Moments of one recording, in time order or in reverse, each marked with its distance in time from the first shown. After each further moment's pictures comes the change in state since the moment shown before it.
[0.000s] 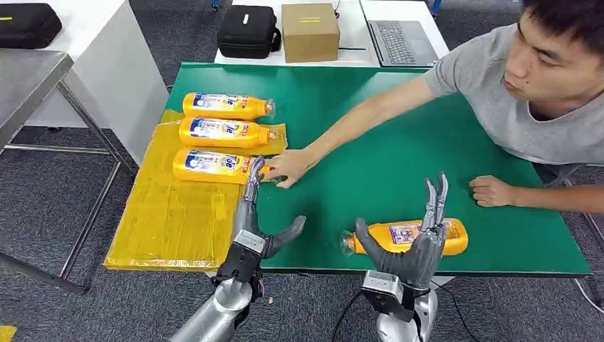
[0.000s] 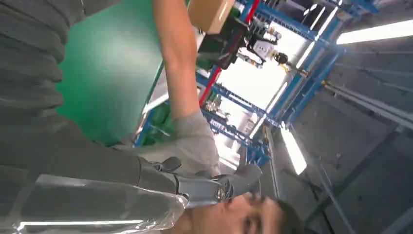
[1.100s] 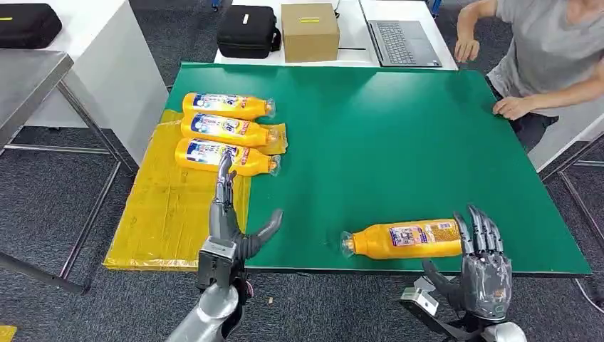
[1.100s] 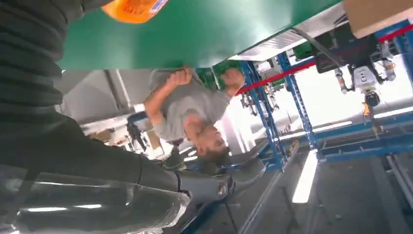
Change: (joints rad) left arm 0.069 0.045 0.013 -0.173 0.050 0.064 0.000; right arm 0.170 -0.281 -0.282 -0.025 0.419 0.097 0.215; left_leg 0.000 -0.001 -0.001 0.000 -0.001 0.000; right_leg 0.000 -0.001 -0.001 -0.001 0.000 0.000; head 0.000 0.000
